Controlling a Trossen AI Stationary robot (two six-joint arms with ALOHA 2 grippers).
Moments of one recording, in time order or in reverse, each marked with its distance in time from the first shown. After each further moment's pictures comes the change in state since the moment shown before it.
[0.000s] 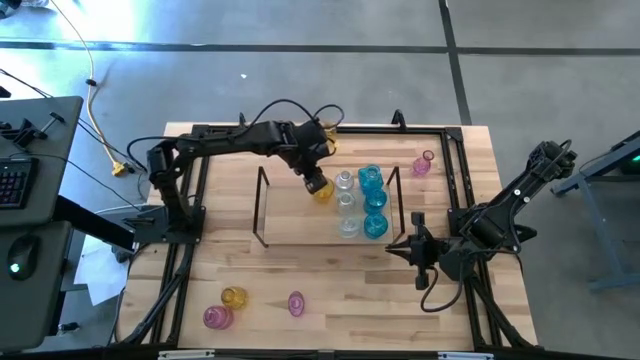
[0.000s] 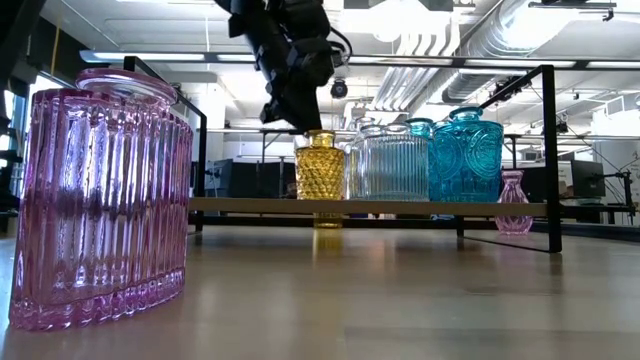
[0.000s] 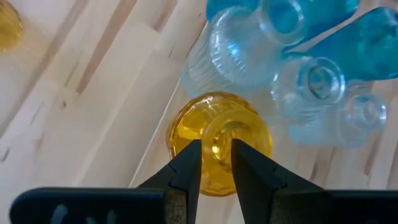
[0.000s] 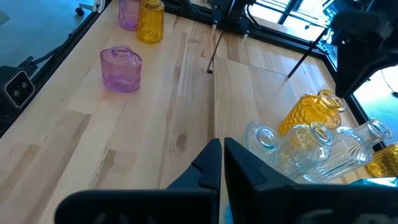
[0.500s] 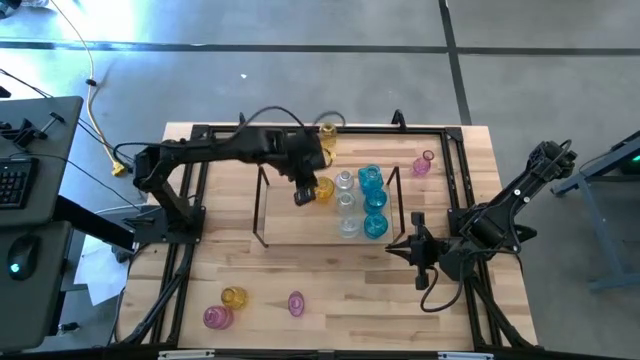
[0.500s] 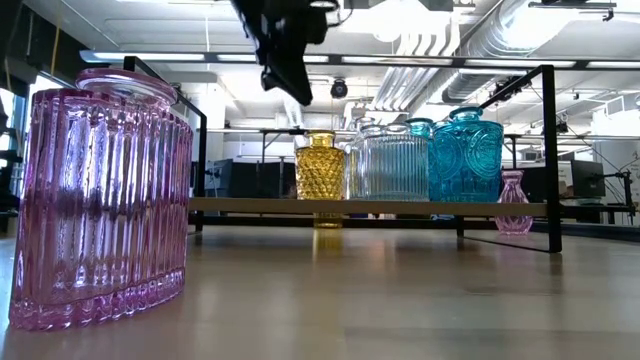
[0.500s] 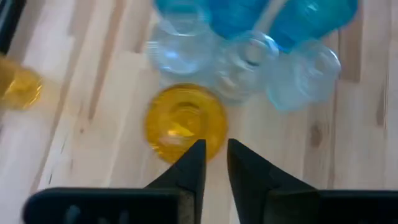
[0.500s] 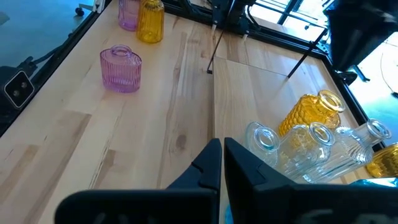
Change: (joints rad) left arm -0.112 -0.108 0.001 -0.057 -0.110 0.204; right arm 0.000 0.000 0.000 0.002 0.000 -0.002
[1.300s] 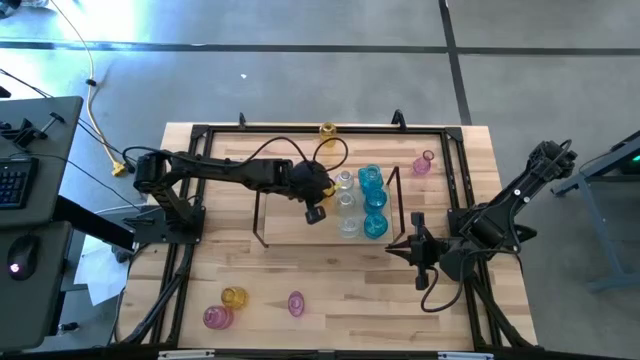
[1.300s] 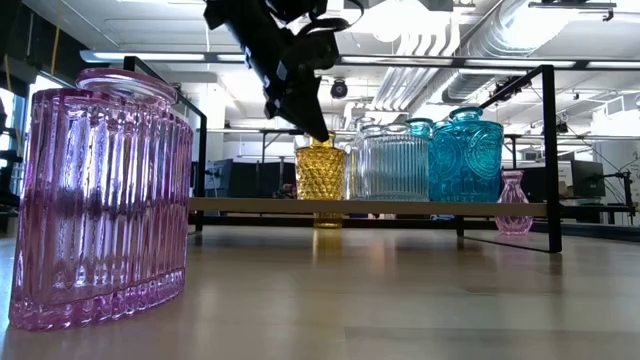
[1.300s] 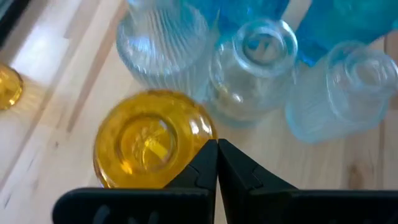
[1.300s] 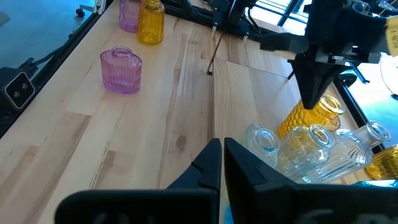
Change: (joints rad) left arm -0.127 0.021 -0.263 0.395 -0.202 -0.148; right arm 0.000 0.000 0.000 0.006 0.000 -0.008
